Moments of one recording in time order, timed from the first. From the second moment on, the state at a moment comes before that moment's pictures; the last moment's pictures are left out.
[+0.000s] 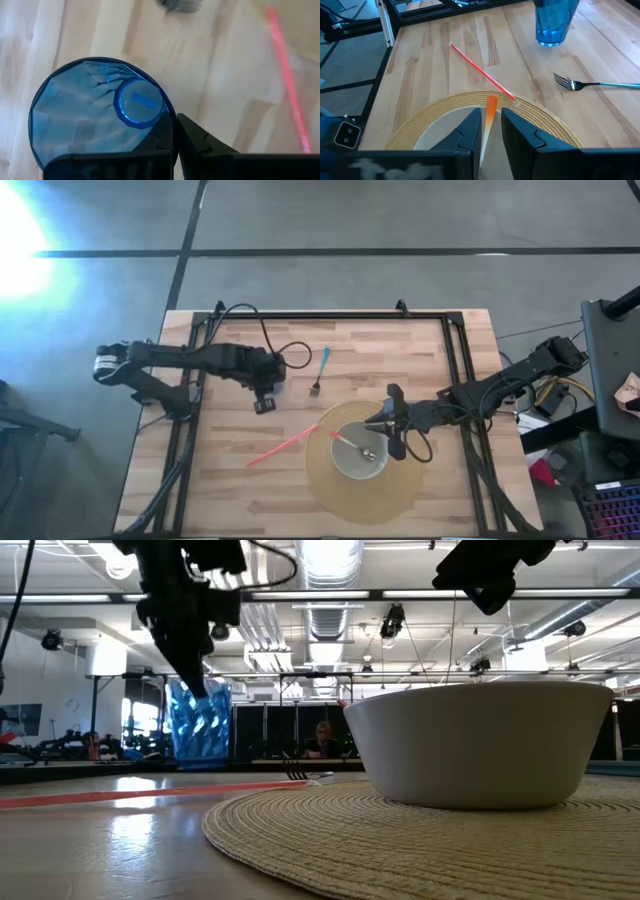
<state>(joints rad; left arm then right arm) 0.09 1.34 1.05 -0.91 -0.11 -0.11 0.39 1.18 0.78 -0.16 0.32 0.44</state>
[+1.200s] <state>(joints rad) -0.20 1.35 1.29 -0.69 -0.19 0.09 0.39 1.18 0.78 -0.16 0.37 0.37</state>
